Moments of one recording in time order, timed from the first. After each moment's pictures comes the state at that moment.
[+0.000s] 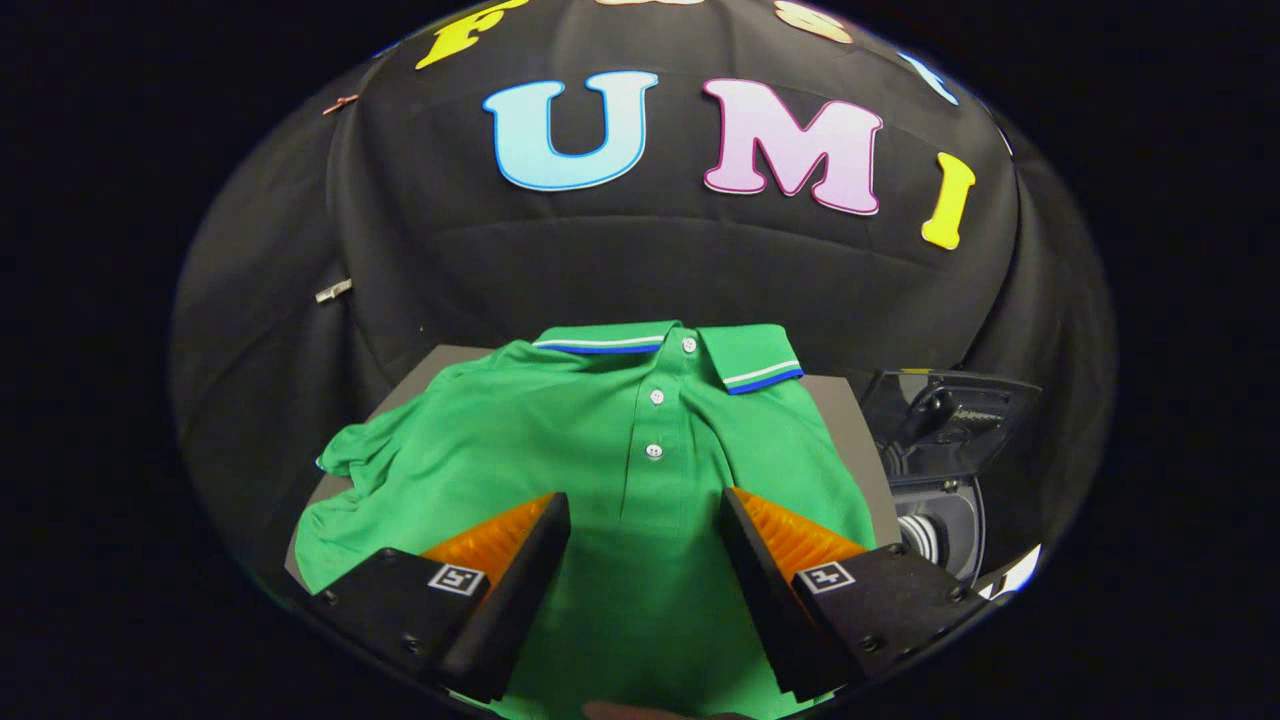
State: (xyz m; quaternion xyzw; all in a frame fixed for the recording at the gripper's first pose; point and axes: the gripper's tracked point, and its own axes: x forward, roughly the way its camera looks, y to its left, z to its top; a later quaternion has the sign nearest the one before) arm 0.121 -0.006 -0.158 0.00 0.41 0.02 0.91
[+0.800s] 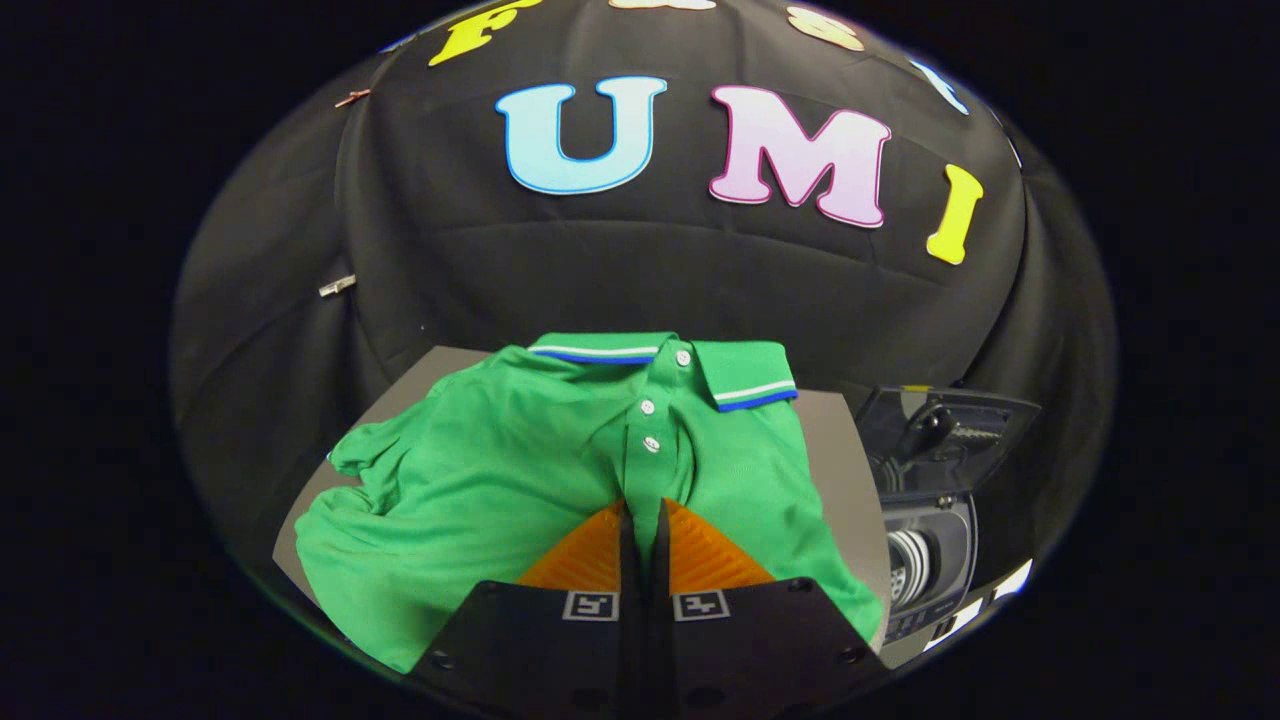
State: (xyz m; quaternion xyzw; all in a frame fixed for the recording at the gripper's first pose) arm 0.128 -0.013 -0.159 -0.02 0.40 0.02 0.91
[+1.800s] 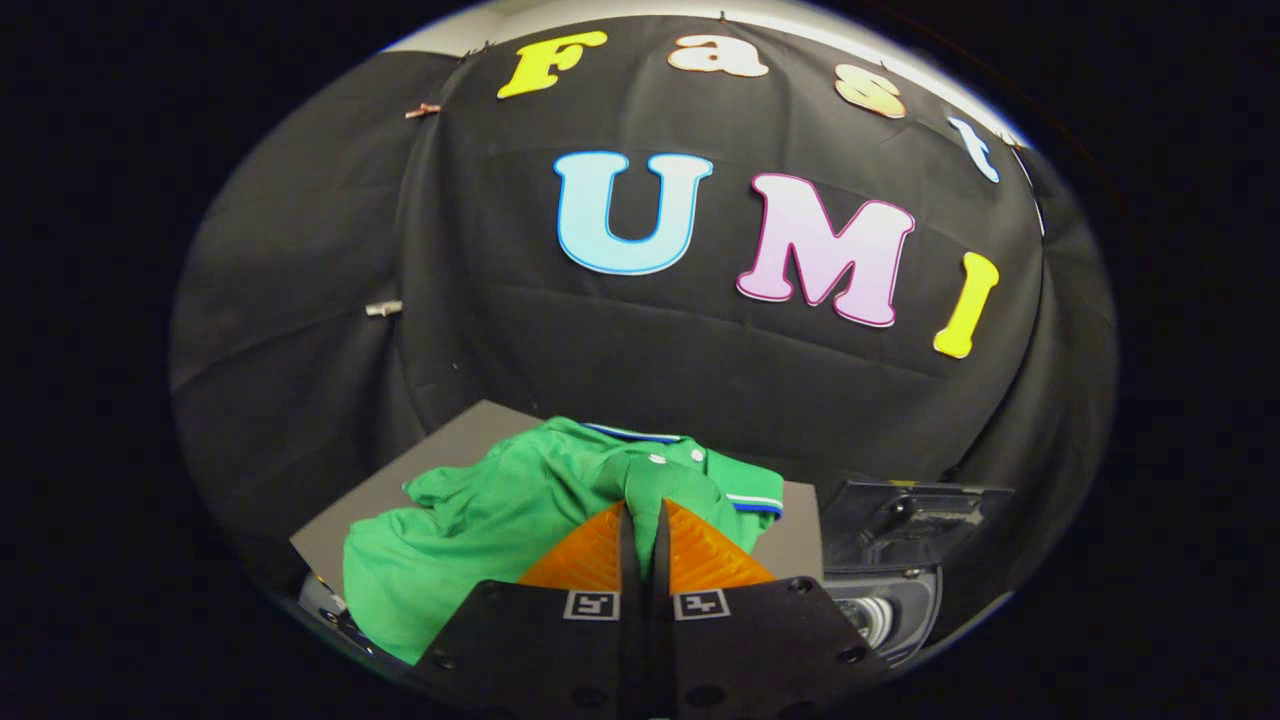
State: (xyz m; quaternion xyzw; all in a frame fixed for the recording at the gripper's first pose) arm 0.123 -0.016 -0.080 -0.07 0.30 0.07 0.95
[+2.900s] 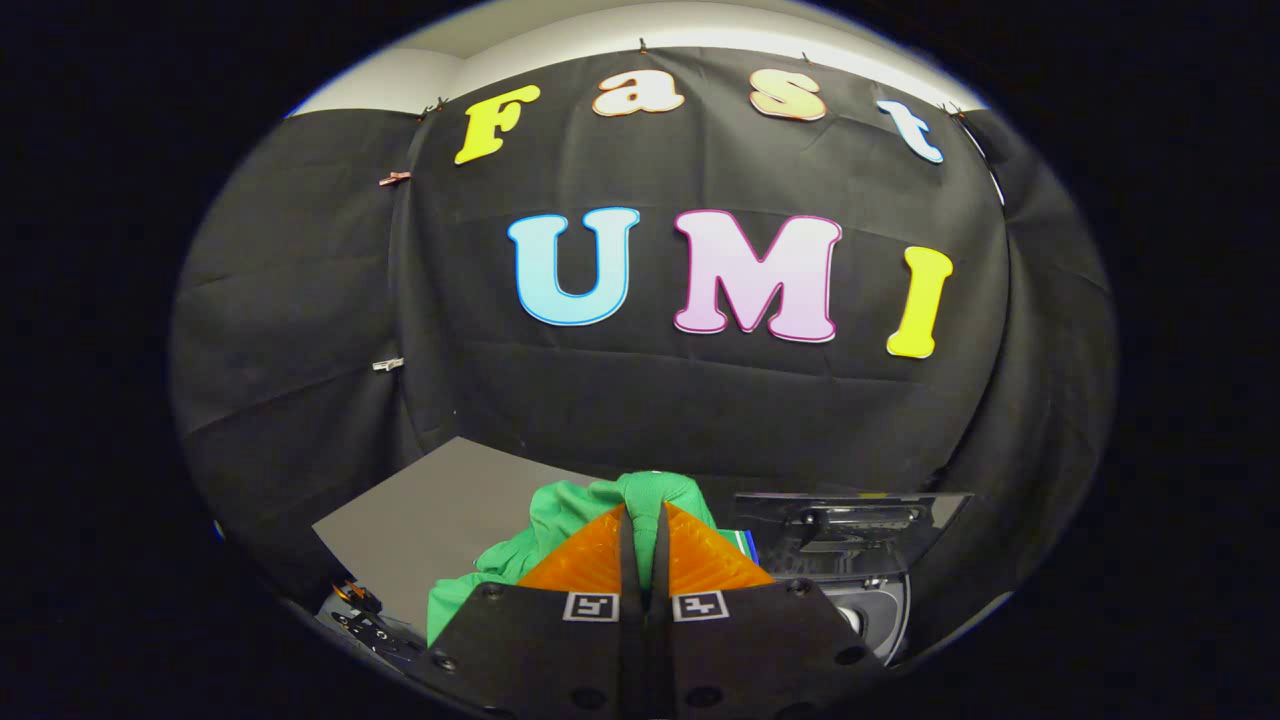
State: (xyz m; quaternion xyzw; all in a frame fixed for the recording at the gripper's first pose) arm 0.108 -0.156 -0.009 0.00 0.24 0.10 0.96
